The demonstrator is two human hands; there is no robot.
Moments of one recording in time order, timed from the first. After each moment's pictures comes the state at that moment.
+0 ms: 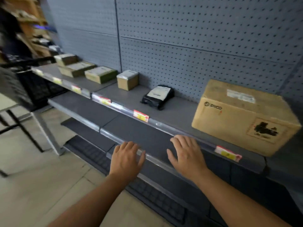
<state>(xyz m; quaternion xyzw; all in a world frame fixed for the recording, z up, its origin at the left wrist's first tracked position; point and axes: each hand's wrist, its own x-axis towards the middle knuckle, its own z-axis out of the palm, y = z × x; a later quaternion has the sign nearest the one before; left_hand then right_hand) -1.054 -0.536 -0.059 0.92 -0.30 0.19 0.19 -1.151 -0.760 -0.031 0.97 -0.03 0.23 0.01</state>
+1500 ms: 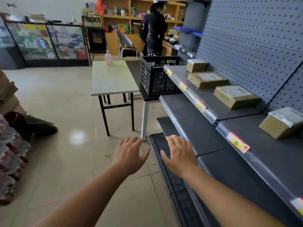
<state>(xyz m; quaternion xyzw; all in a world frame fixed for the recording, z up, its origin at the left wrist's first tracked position) -0.856 -0.196 -0.060 0.98 0.05 0.12 0.12 -0.789 -0.392 -0.058 0.96 0.26 0.07 -0.04</state>
